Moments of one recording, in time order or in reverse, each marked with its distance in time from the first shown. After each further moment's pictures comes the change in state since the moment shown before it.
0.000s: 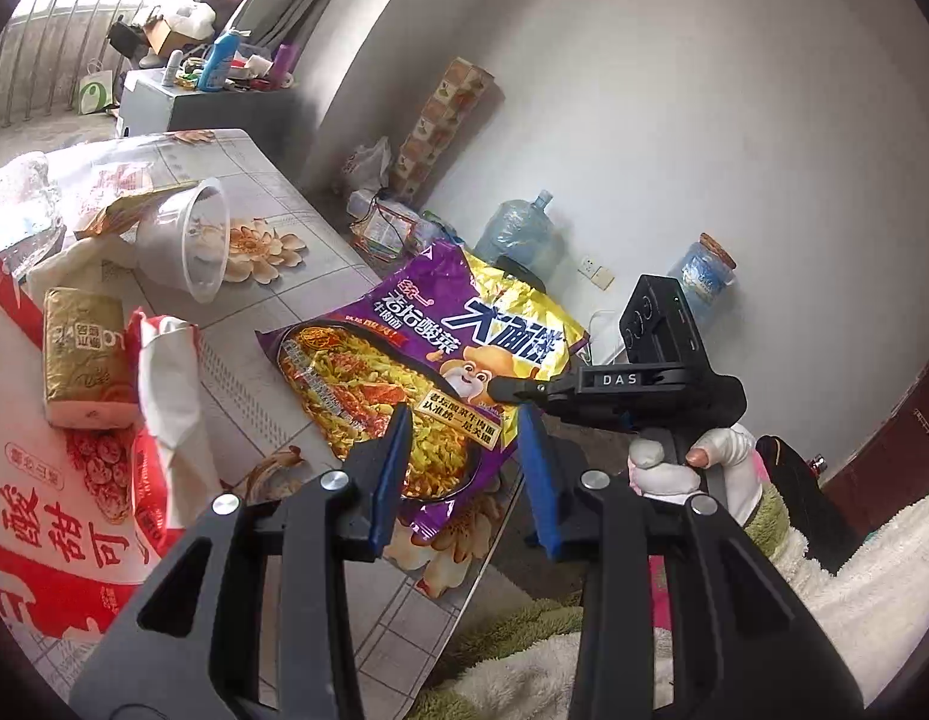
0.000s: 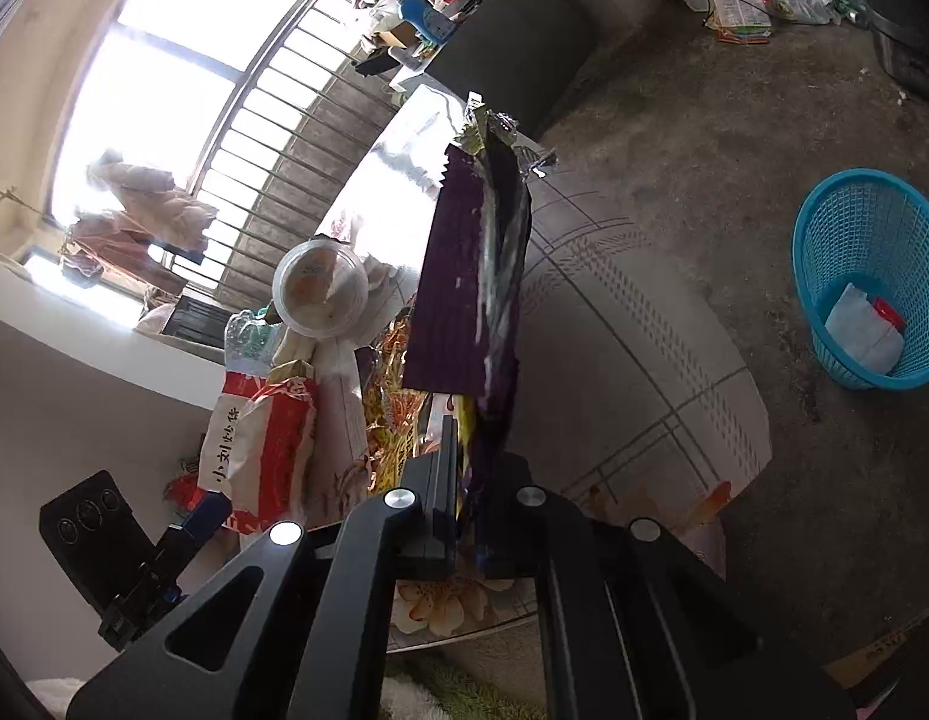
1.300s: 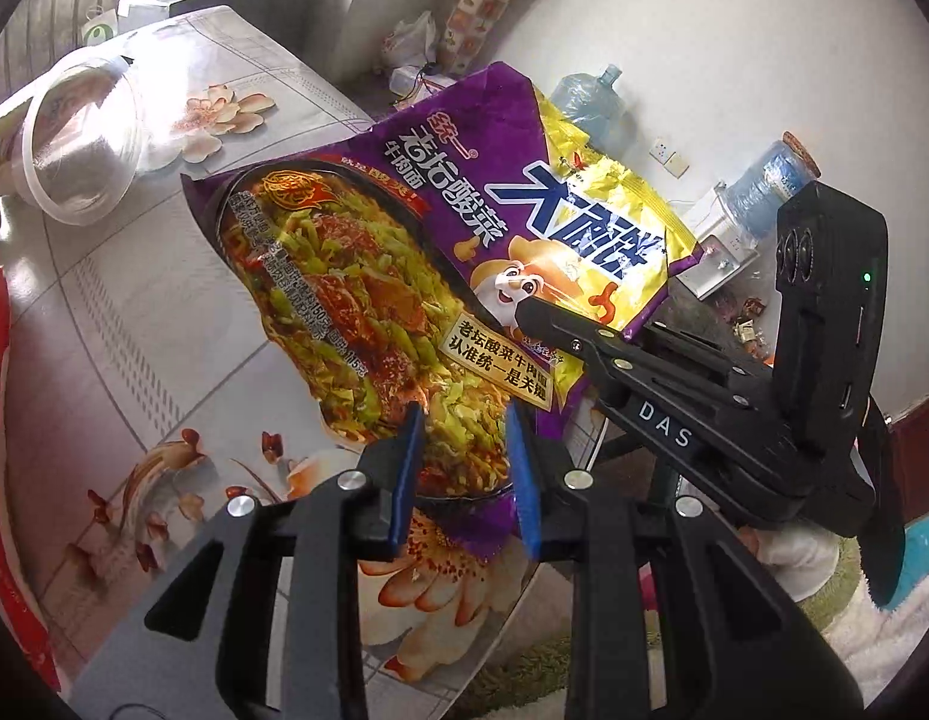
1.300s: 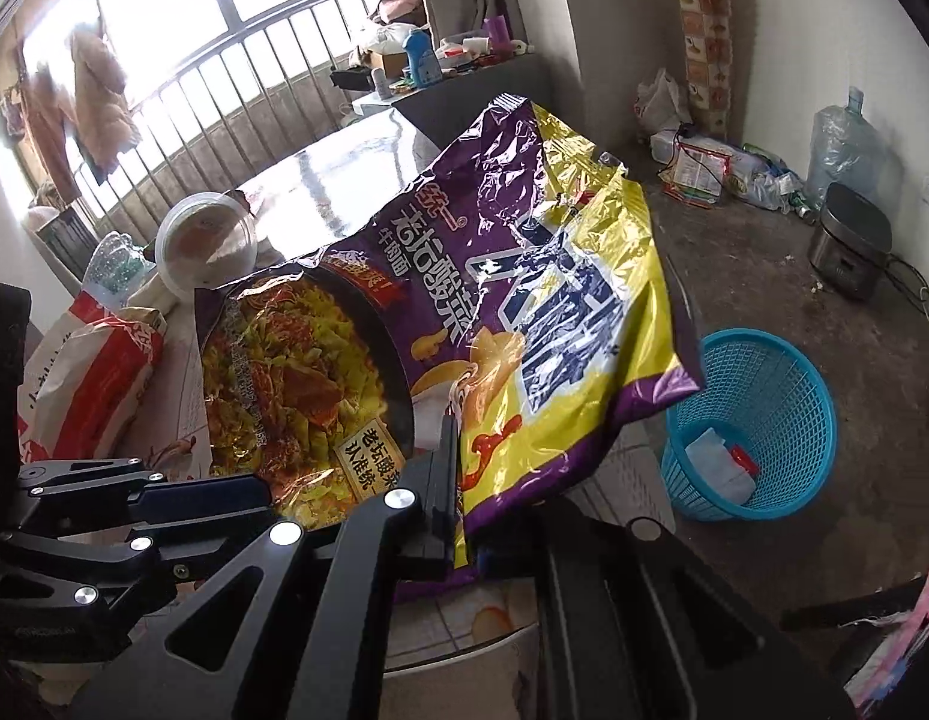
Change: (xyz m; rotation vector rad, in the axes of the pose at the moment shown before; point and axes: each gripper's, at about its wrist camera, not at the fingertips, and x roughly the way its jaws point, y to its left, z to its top) left arm 0.111 -0.007 -0.009 -0.012 0.303 0.173; right arm 0.021 0.022 -0.016 -0.332 -0.204 -0.365
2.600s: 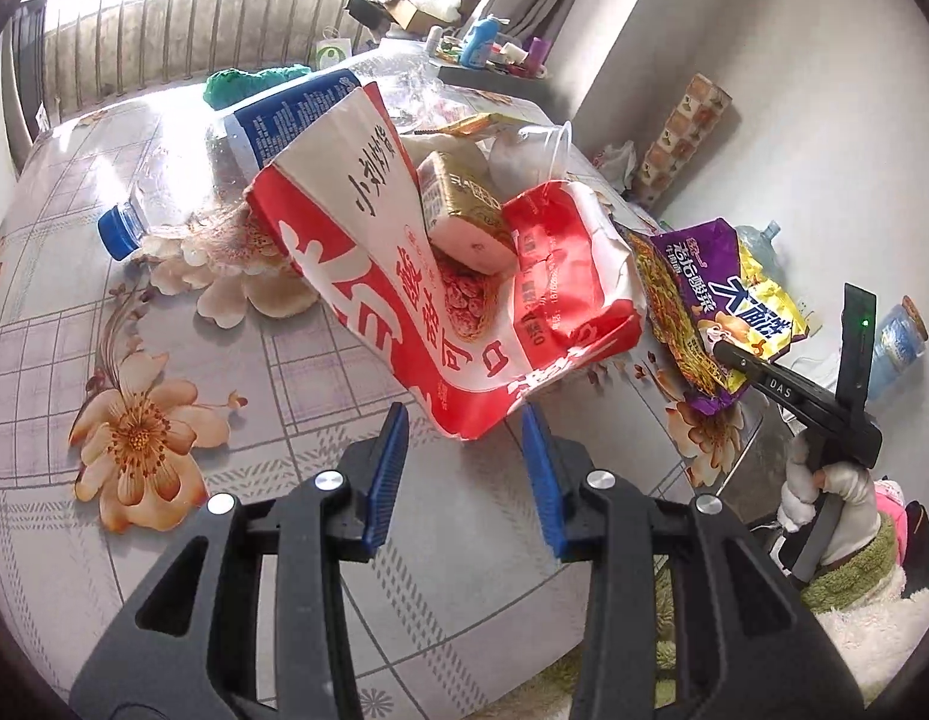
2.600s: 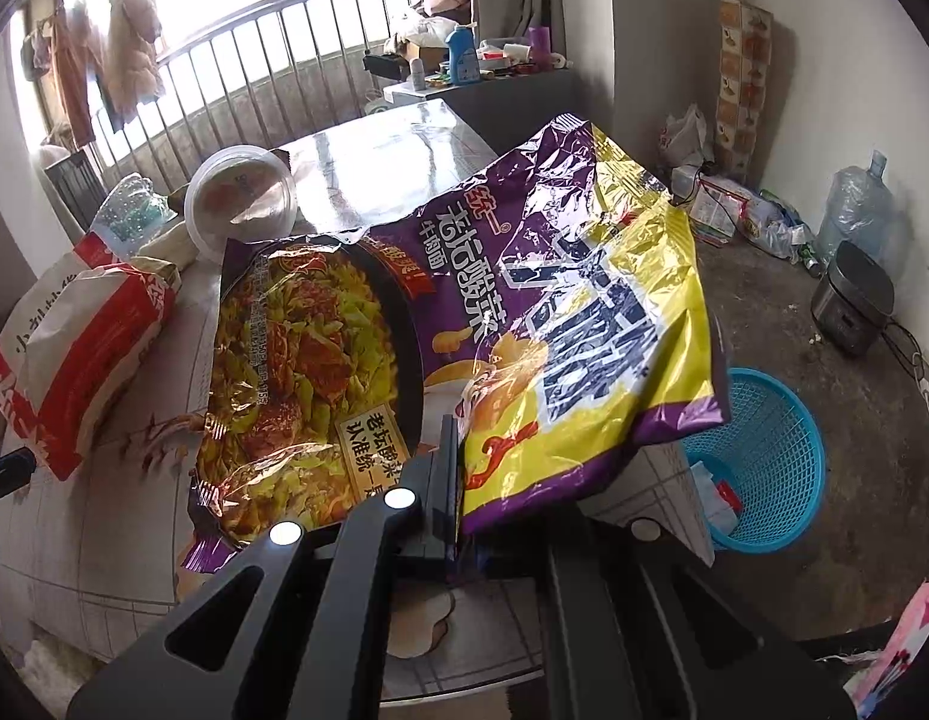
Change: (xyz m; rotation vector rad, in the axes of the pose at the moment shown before) left arm -0.160 0.091 -0.122 -0.341 -0.300 0.338; right arm 0.005 0.037 -0.005 -0.137 -0.006 -0.041
